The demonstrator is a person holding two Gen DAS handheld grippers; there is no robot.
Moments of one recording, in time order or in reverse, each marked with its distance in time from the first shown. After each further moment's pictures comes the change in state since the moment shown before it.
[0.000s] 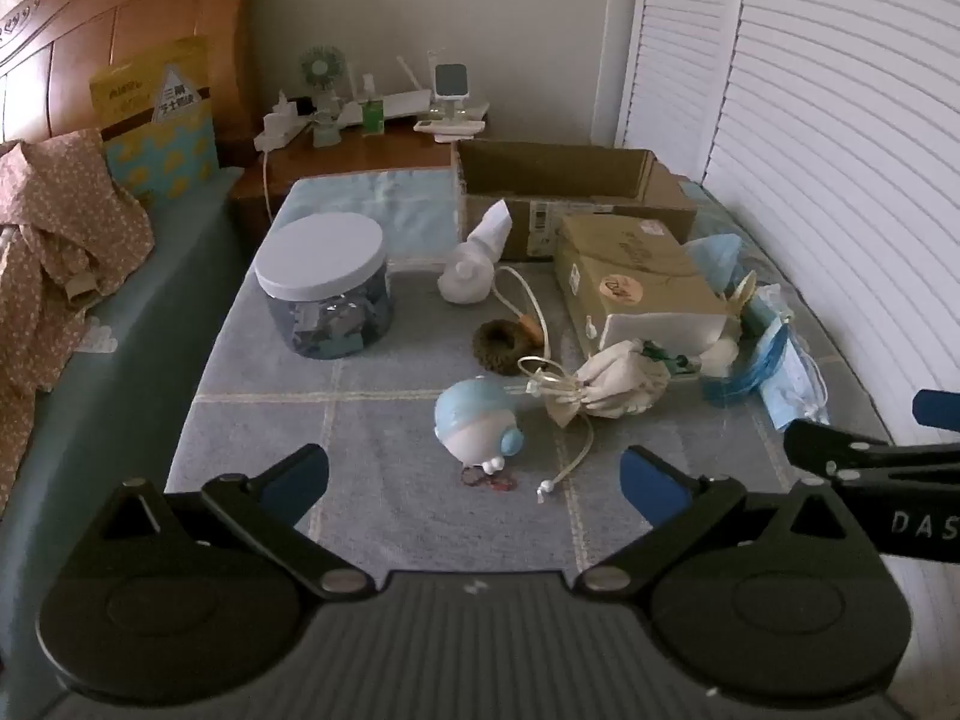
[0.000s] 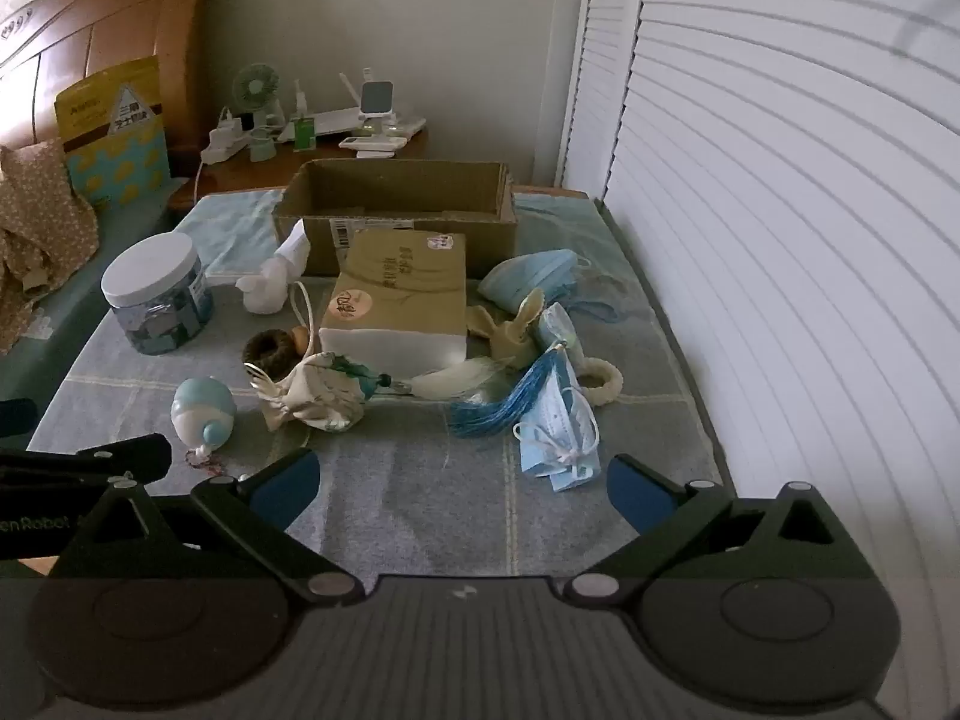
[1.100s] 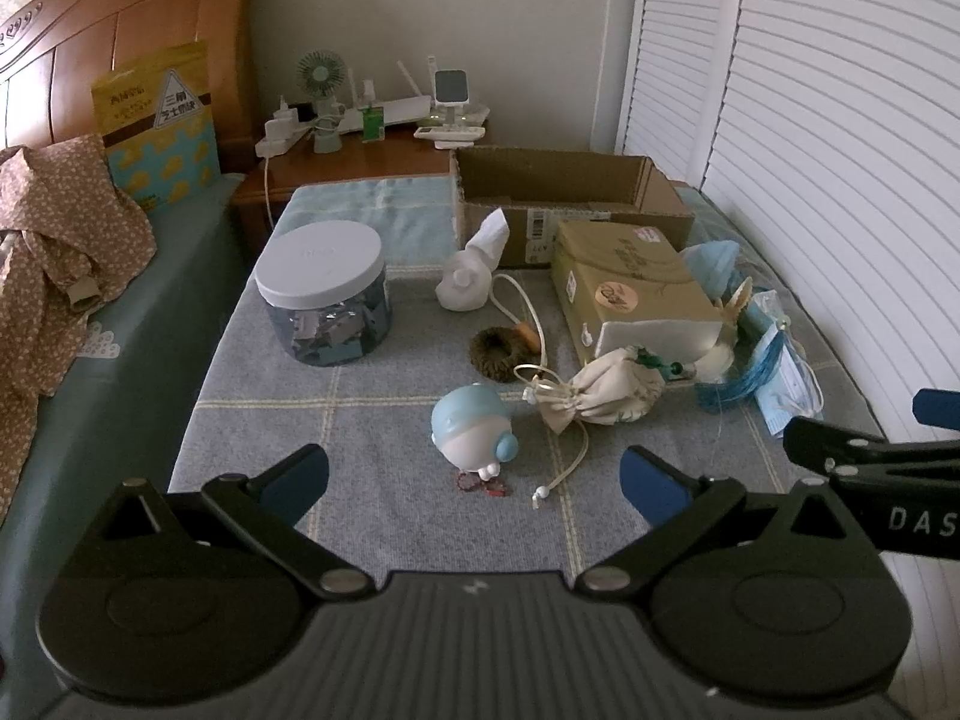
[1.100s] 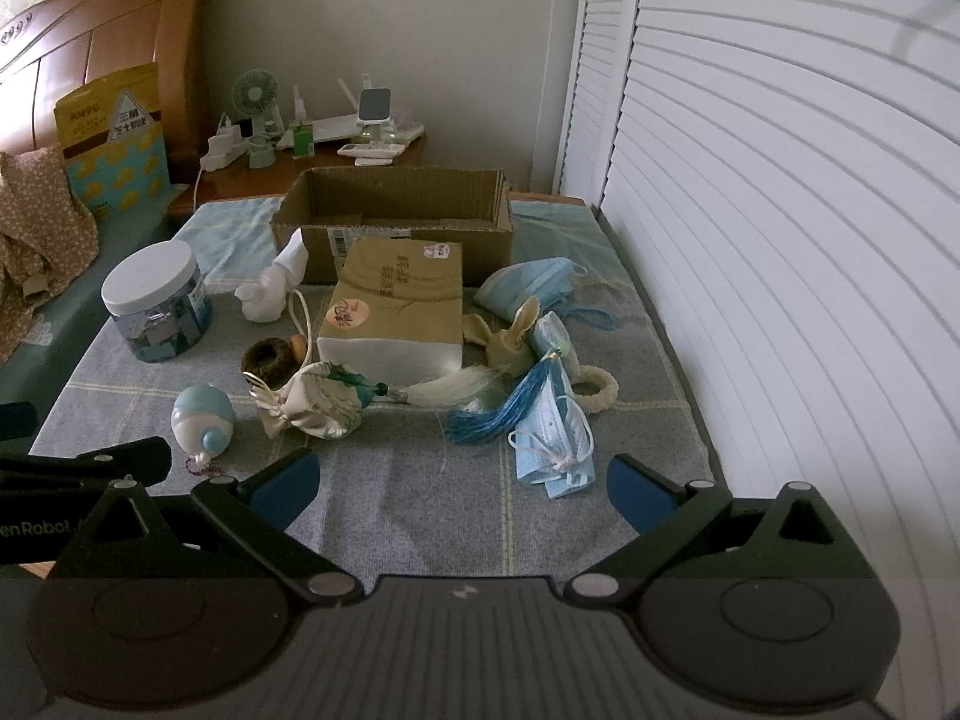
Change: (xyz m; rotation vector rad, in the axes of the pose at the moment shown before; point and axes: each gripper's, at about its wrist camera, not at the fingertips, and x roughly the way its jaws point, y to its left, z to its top) left arm -0.004 0.000 0.003 -0.020 -0.004 -0.026; right arm -0.003 -0.004 0.002 0.003 -0.013 -0.009
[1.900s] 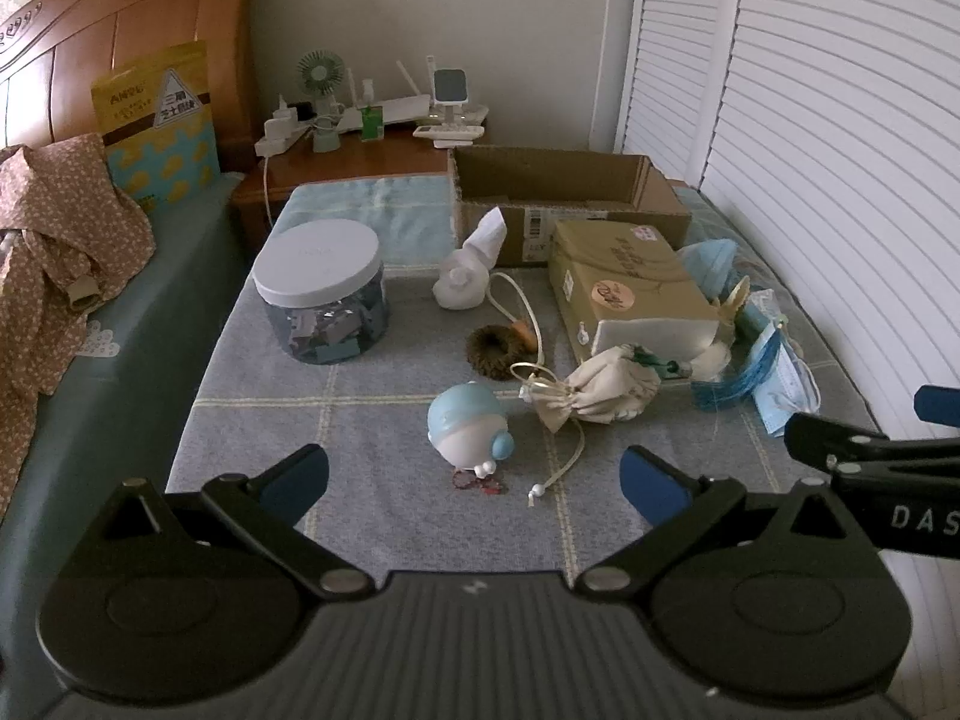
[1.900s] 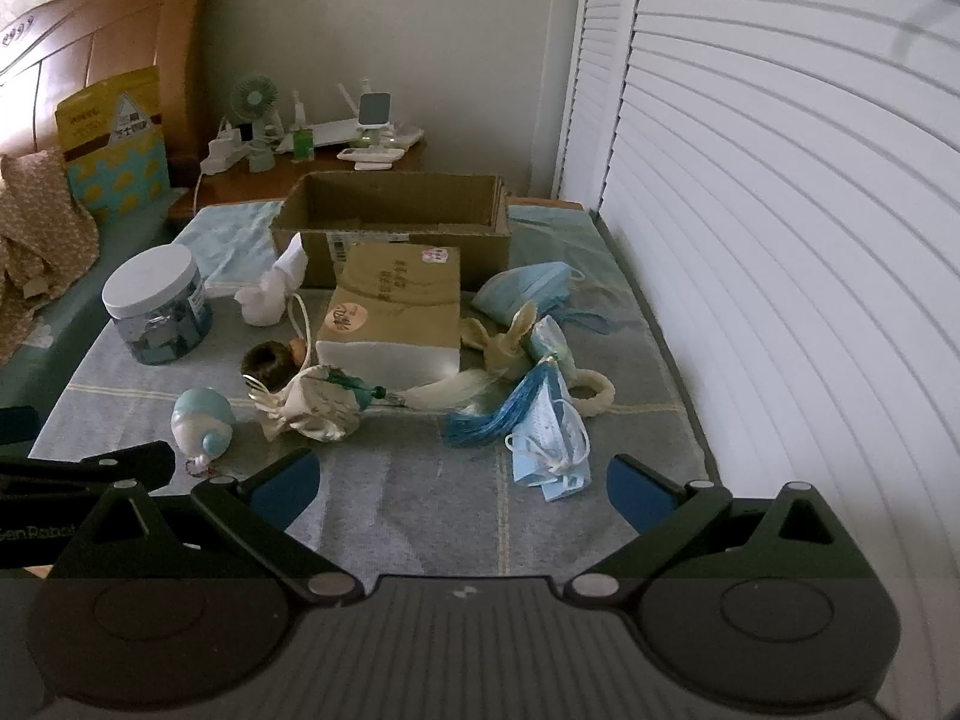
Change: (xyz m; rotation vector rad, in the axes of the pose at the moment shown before) left arm -0.001 -0.002 0.000 -0.003 -0.002 0.000; right arm -0.005 0.000 0.000 -0.002 -0.011 -0.002
